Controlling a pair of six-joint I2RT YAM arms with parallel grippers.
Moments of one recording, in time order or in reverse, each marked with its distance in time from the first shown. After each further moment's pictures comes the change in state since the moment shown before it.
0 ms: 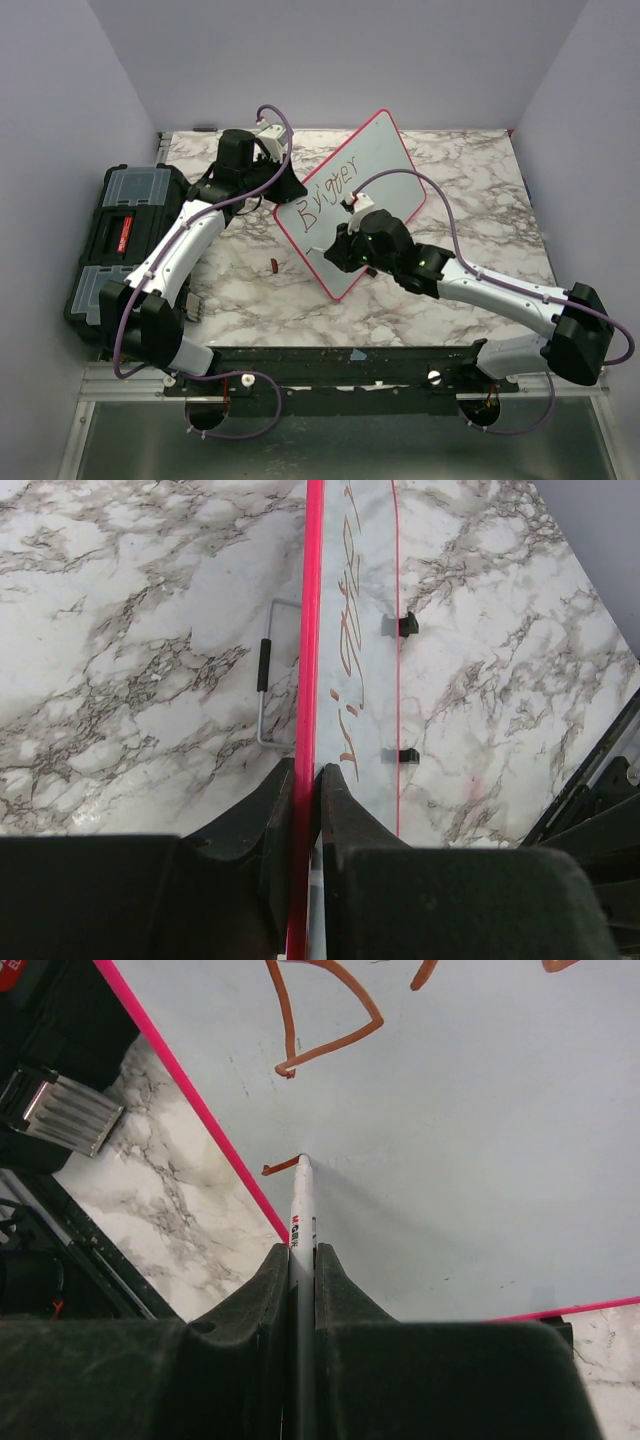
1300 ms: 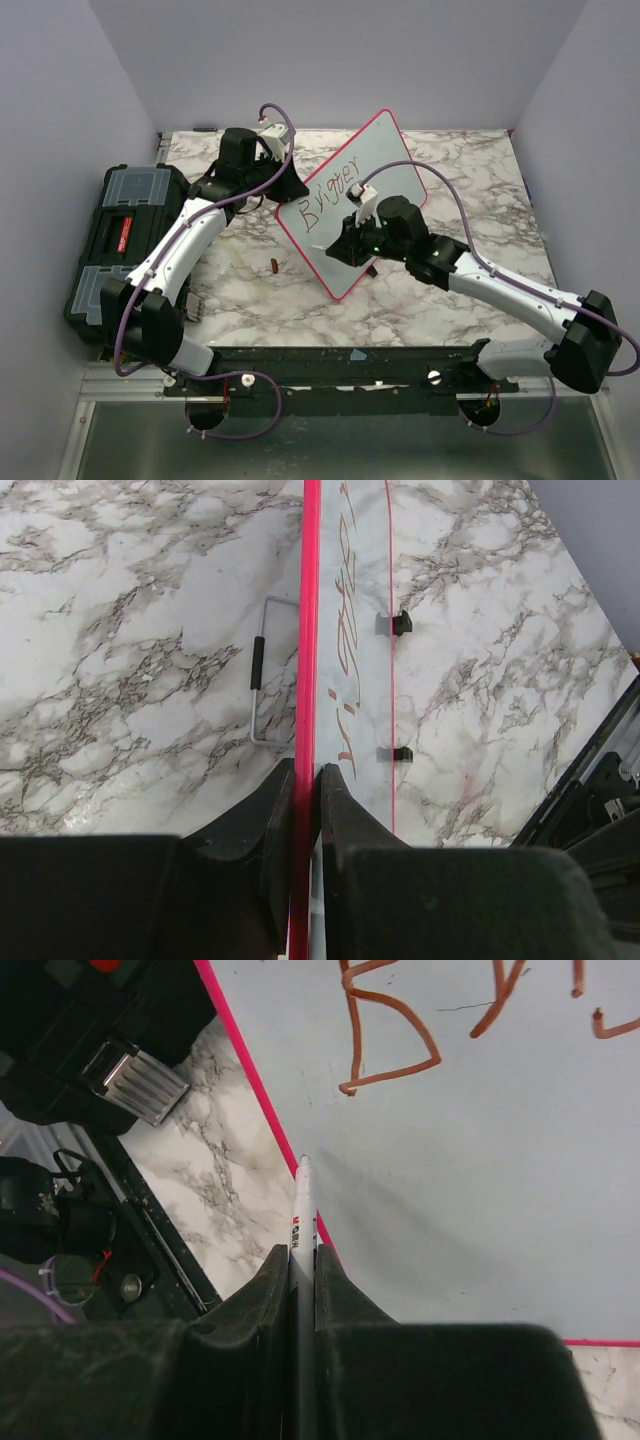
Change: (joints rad) left arm 0.000 0.013 0.023 -0.017 0.007 -0.002; right arm -0.106 -0.052 0.032 -0.038 -0.277 -0.079
